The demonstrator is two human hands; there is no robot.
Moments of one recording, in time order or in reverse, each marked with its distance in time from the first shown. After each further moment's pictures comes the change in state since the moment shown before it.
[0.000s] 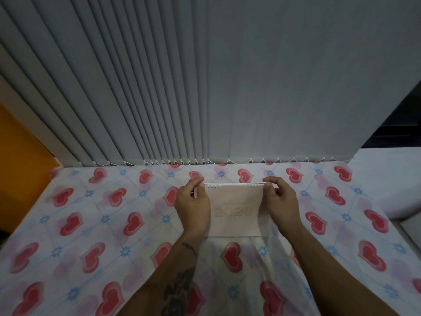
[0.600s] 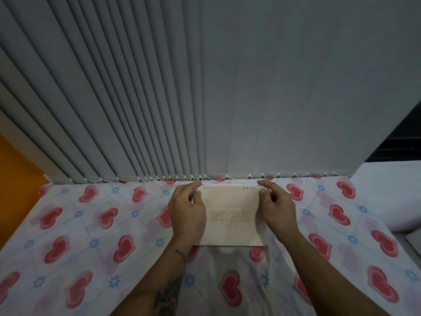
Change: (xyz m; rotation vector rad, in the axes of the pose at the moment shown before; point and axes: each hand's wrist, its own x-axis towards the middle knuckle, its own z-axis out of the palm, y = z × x) left_hand 0.044 0.009 0.017 0.217 -0.039 0.353; right_hand 0.043 -0.012 0.011 -0.042 -0.025 -0.101
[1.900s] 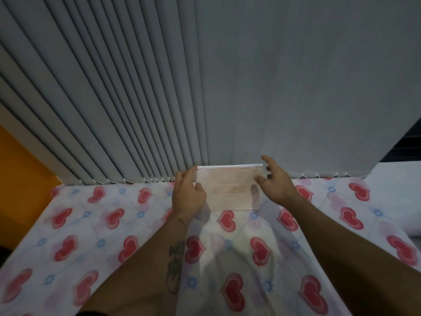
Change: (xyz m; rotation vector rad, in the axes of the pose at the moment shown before) left_hand 0.055 -0.021 0.025 0.239 -0.189 -0.011; right_hand 0.086 -0.001 0.007 -0.152 -0.303 0.024
